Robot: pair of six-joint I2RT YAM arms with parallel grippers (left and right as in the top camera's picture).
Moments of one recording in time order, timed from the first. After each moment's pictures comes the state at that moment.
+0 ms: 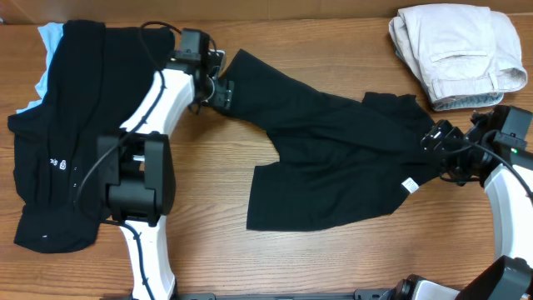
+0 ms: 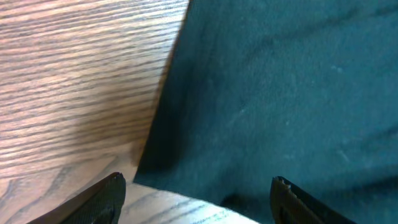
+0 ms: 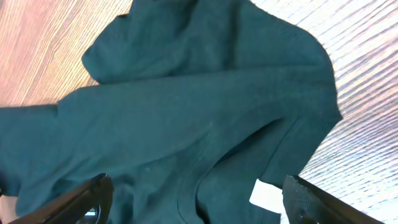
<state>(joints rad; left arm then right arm) -0.15 2.20 1.72 -0.71 0.09 0.00 -0.40 1.42 0.98 -0.70 -0.33 0.40</state>
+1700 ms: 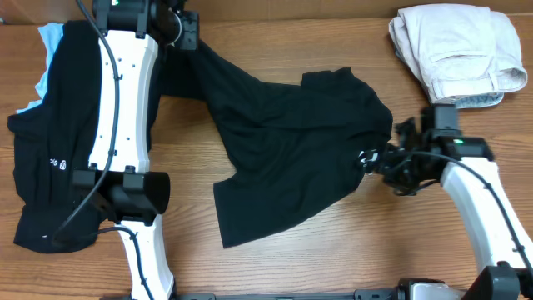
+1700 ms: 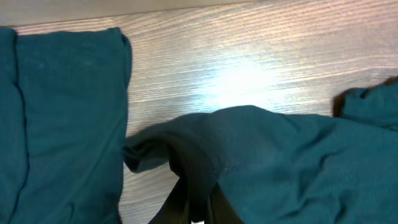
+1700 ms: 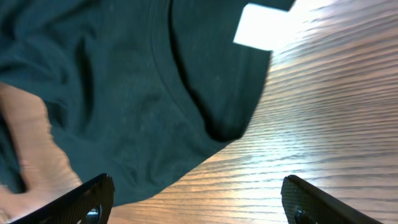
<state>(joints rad) -0.11 2.20 2.55 -1.36 0.03 -0.03 -0.02 1.42 0.98 -0.94 -0.42 0.32</state>
